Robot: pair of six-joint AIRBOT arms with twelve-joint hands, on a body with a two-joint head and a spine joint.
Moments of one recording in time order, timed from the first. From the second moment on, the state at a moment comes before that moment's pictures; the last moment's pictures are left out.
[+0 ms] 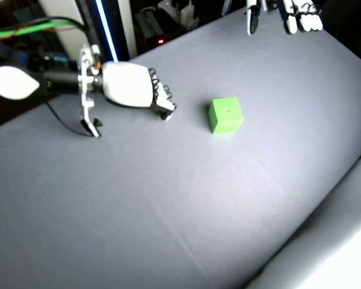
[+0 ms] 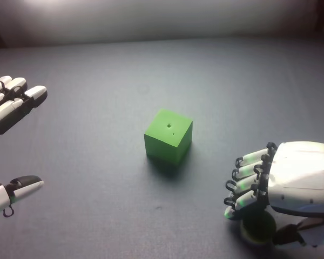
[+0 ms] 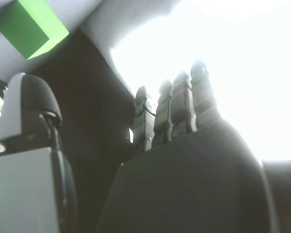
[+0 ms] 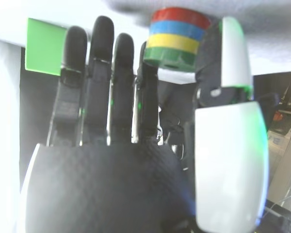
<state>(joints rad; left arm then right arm) 1.22 -0.84 0.85 -0.39 -1.50 0.86 -0.78 -1.03 1.07 -0.60 0.70 -0.66</state>
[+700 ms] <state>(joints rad) 1.22 -0.86 0.86 -0.39 -1.50 0.86 -0.61 -1.08 1.18 -0.43 0.78 -0.71</state>
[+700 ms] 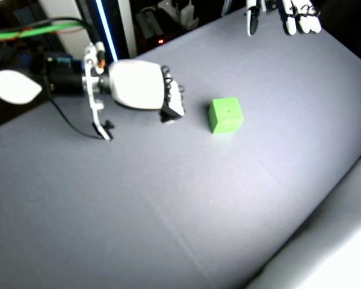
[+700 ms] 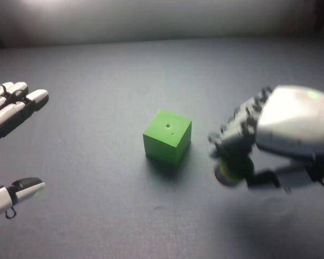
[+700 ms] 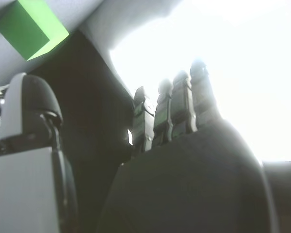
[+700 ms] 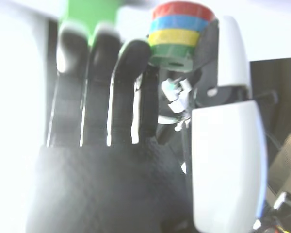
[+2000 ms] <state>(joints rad) 1.22 -0.88 0.89 -0.38 -1.47 0.83 -0.40 -1.32 1.39 -0.44 0.56 -0.76</state>
